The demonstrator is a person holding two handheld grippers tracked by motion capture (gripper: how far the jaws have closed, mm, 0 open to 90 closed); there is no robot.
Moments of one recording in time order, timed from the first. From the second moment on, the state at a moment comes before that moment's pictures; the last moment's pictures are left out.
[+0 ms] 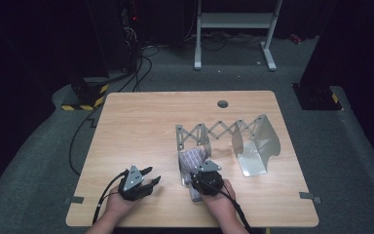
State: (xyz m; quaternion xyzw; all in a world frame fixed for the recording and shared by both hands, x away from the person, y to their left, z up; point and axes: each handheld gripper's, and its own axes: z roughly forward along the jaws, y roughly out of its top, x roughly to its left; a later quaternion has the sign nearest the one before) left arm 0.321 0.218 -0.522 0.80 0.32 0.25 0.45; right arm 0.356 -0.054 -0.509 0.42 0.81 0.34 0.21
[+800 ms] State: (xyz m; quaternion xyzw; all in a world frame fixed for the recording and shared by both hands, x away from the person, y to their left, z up) left arm 0.322 0.219 -0.521 0.80 0.32 0.25 0.45; right arm 0.333 -0.049 -0.507 0.40 0.82 0.34 0.20
